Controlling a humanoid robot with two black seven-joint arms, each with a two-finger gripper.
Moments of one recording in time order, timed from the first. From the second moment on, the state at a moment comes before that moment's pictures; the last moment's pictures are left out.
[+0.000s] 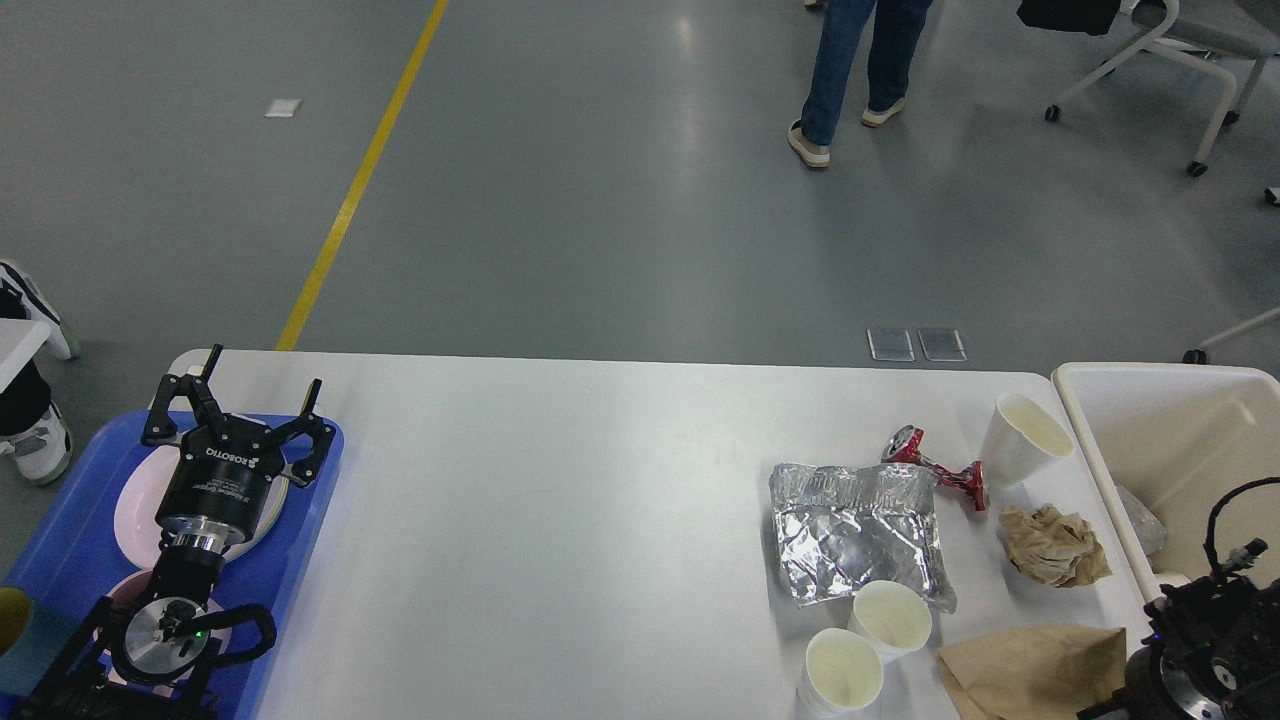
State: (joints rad) left arm -0.25 0.10 -1.62 -0.76 0.35 -0.66 -0.13; right arm 1.26 -0.48 -1.39 1.35 -0.82 -0.09 0.03
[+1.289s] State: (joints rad) left arm -0.25 0.10 -1.62 -0.76 0.35 -0.66 -0.13; right arm 2.25 -0.47 -1.66 1.56 -0.11 0.65 0.04
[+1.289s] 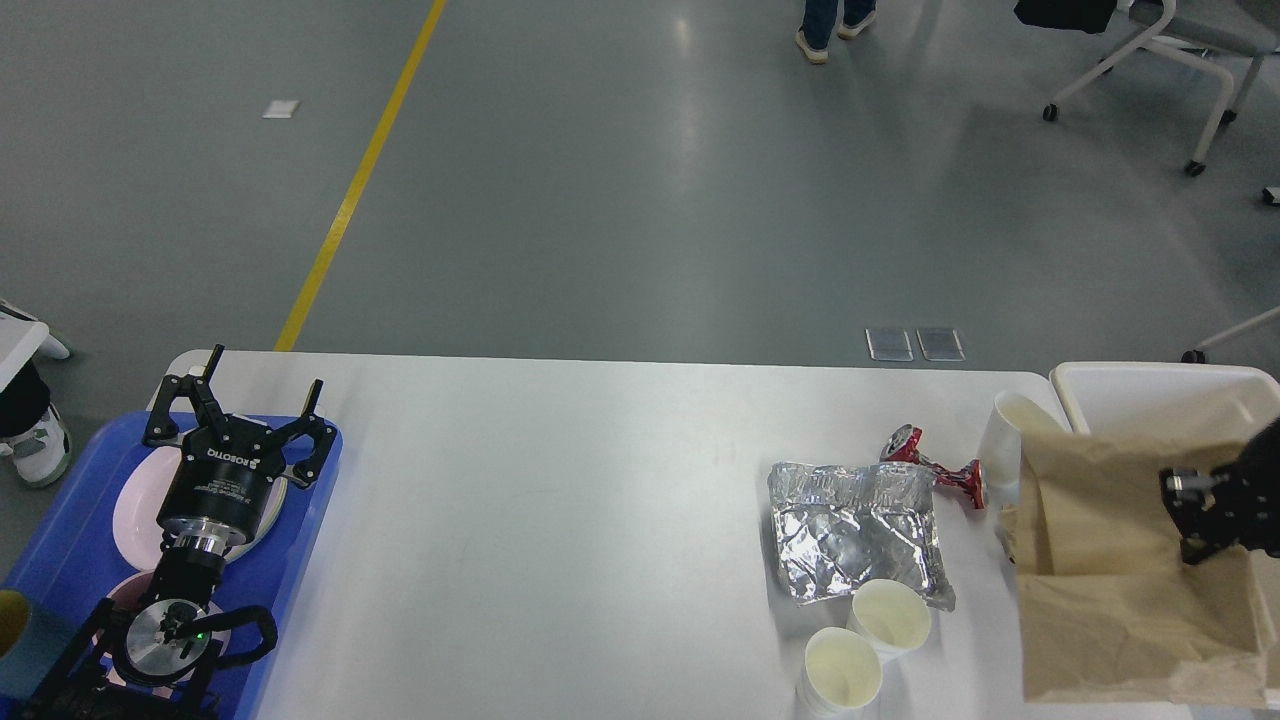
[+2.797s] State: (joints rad) left arm -0.25 0.11 -1.62 -0.76 0.35 -0.66 -0.13; right arm 0.73 -0.51 -1.13 0.14 0.18 -0.02 -0.12
